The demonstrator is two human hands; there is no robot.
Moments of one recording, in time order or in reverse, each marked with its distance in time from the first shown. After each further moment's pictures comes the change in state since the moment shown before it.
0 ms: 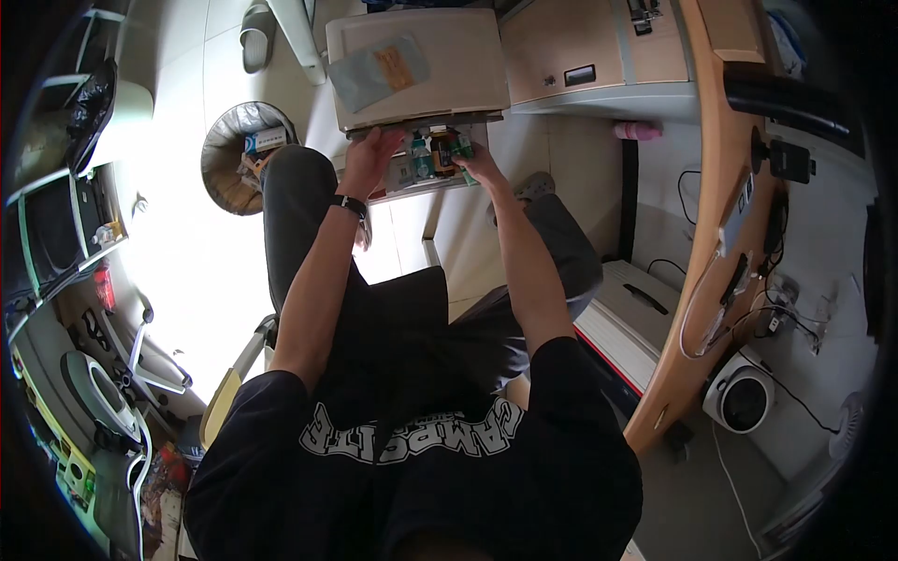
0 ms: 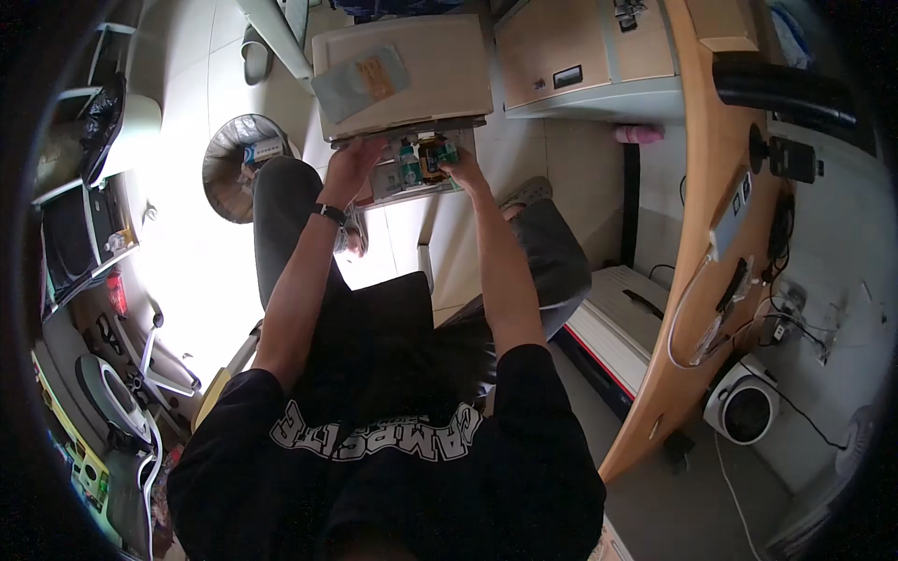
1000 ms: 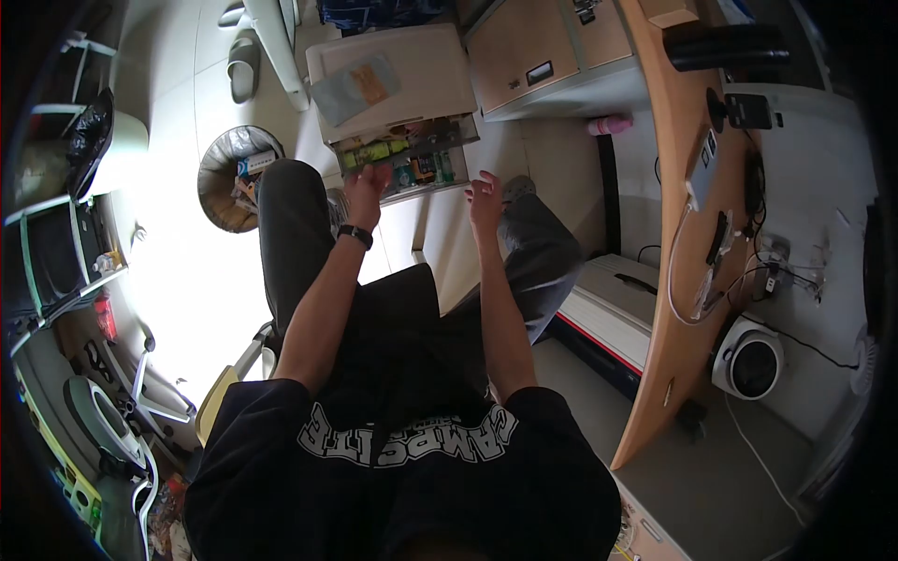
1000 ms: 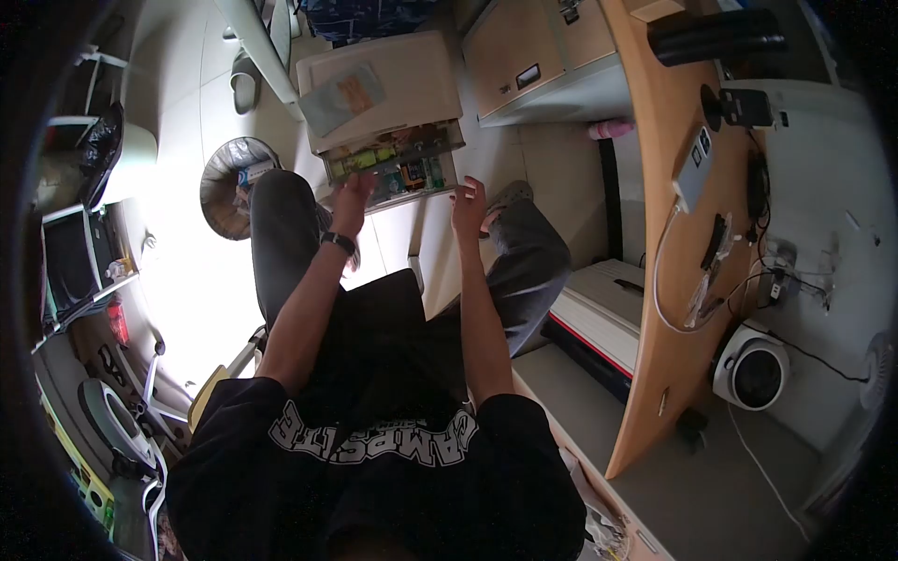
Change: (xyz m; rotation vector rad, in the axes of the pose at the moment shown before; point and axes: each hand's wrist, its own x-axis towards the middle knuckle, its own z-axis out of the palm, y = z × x) left_hand -0.035 -0.058 -0.010 0.170 0.150 0.206; right_hand -0.140 -0.056 0.003 0.383 0.625 -0.003
